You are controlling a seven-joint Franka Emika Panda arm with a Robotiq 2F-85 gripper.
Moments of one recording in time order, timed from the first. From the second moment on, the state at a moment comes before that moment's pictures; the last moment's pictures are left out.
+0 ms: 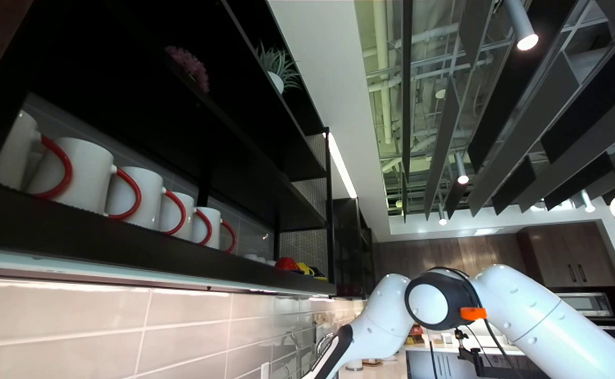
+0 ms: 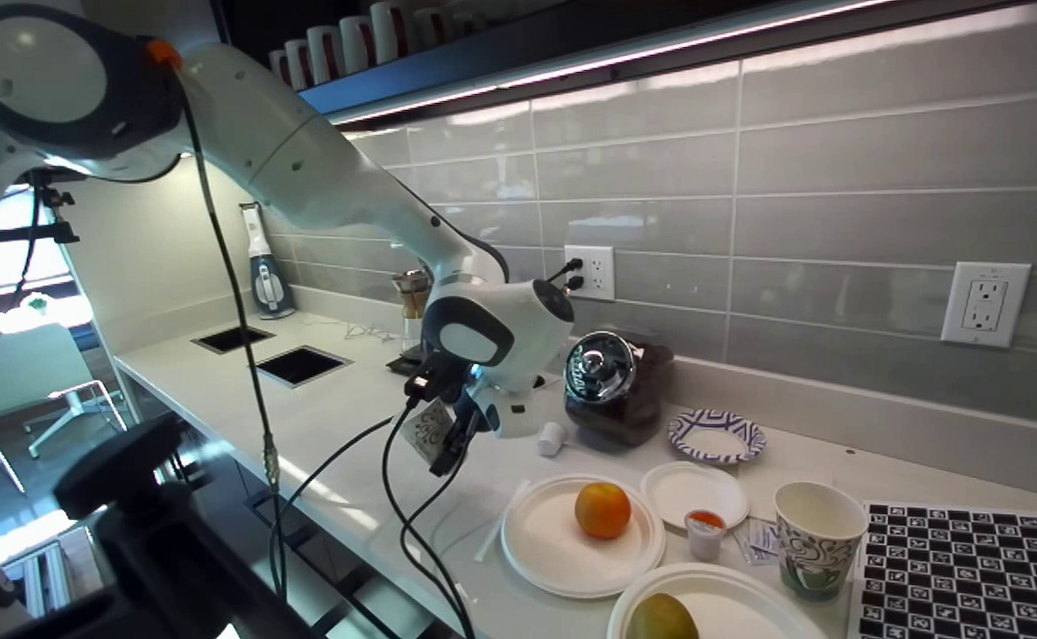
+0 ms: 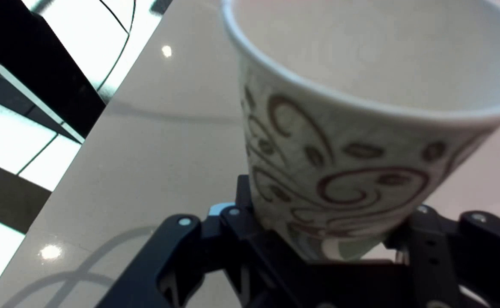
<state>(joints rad) -0.19 0.68 -0.23 -1.81 0.65 1.93 0.28</state>
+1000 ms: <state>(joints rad) -0.14 0.20 -0.19 -2.34 0.63 2.56 0.18</state>
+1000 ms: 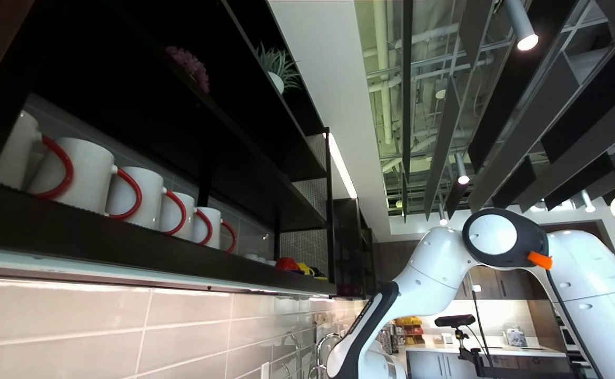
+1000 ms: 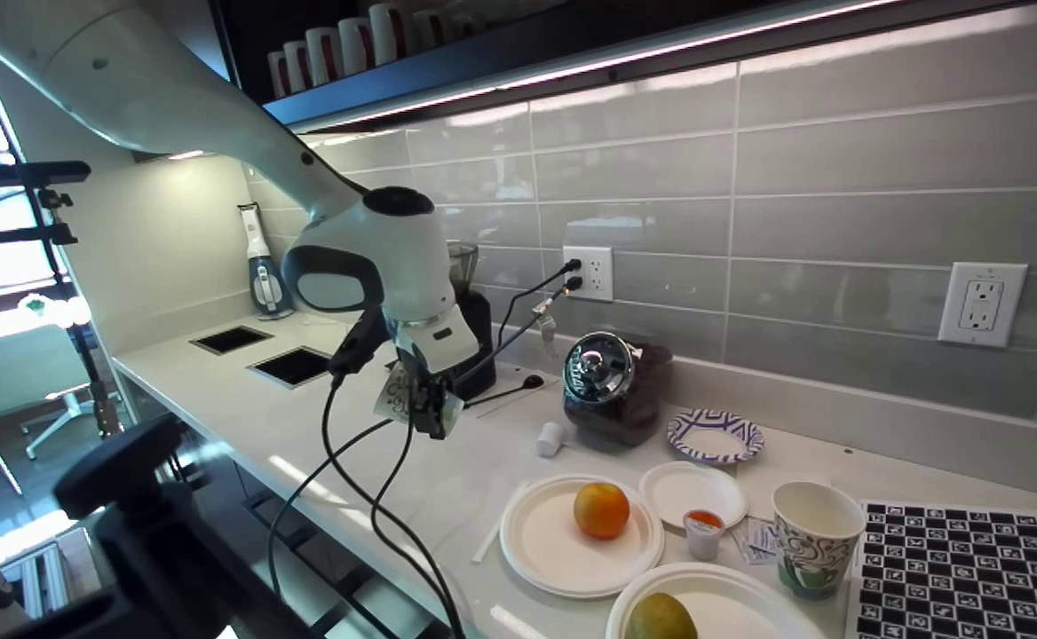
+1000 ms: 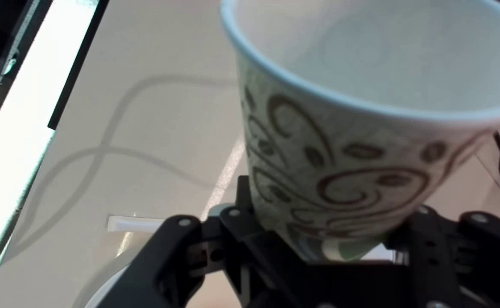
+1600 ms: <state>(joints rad) -0.08 0.19 -0.23 -2.37 0.34 2.72 0.32</state>
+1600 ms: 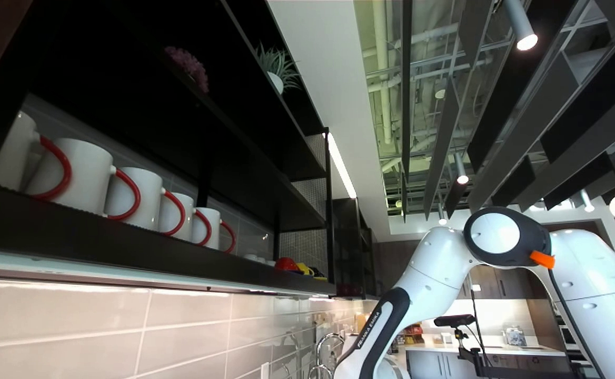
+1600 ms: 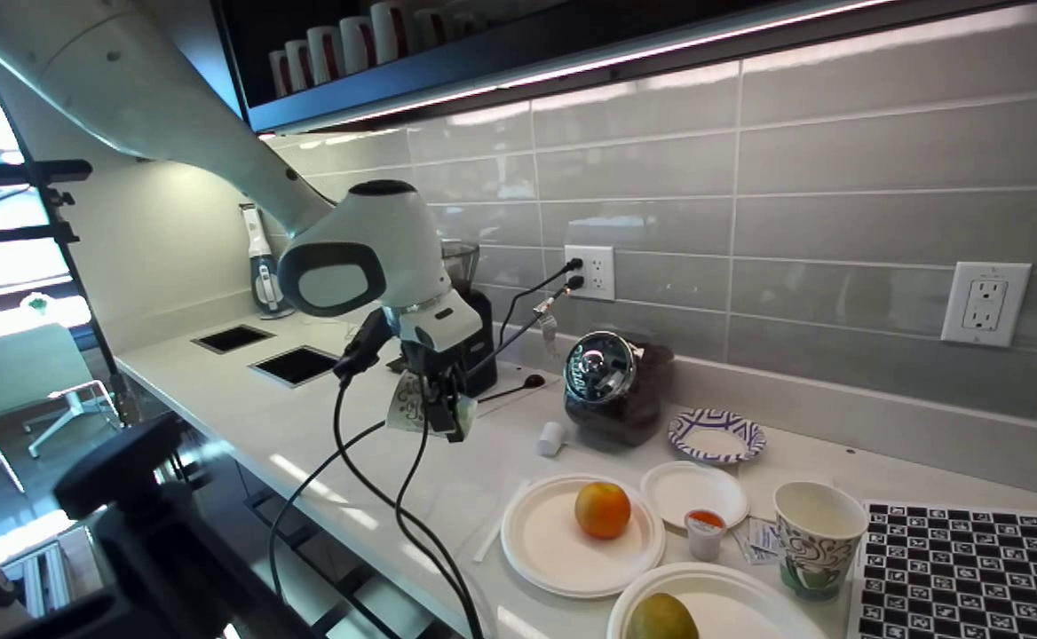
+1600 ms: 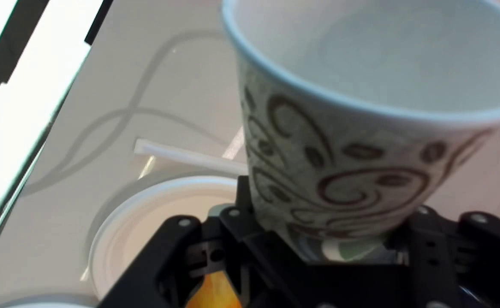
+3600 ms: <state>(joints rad) 1.66 0.48 -2.08 -2.76 -0.19 3.82 0.90</state>
